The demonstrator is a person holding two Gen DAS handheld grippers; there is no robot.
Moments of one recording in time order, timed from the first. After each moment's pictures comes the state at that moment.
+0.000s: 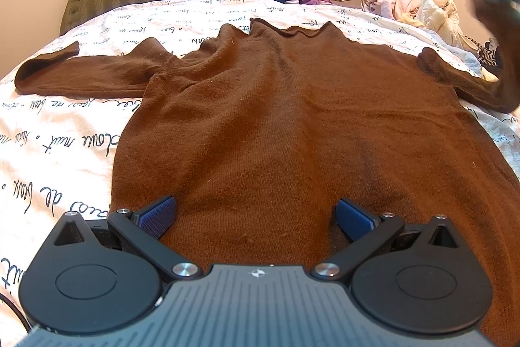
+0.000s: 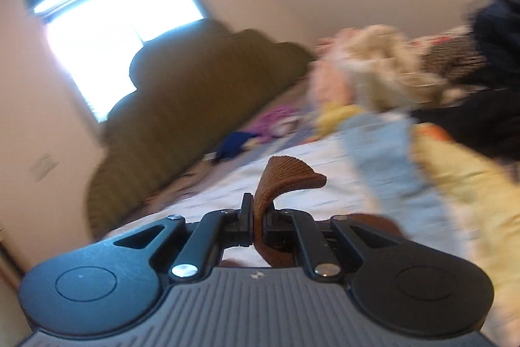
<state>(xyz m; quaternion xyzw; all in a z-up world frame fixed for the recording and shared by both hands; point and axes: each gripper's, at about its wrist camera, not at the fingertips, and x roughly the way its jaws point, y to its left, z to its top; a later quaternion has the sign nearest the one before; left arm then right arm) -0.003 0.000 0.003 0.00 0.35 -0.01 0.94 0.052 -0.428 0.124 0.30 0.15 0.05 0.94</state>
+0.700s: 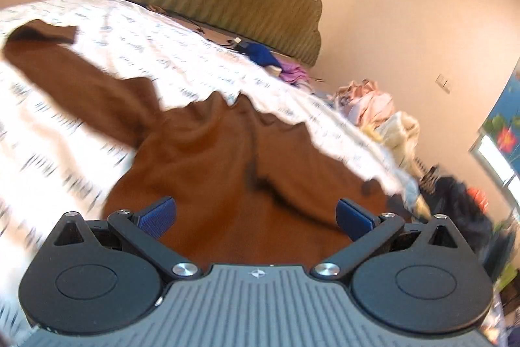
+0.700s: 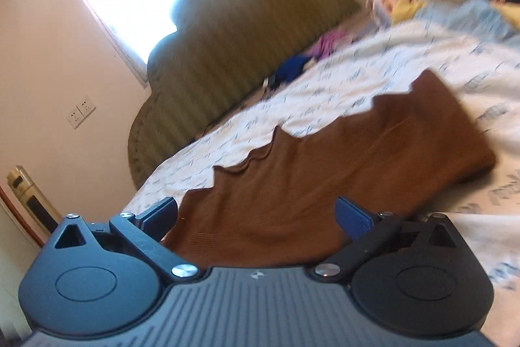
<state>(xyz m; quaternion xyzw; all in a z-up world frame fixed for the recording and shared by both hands) 0.026 0.063 0.065 -0.24 0.27 -0.09 0.93 0.015 -0.289 0.027 0.28 0.19 0.07 0.94</state>
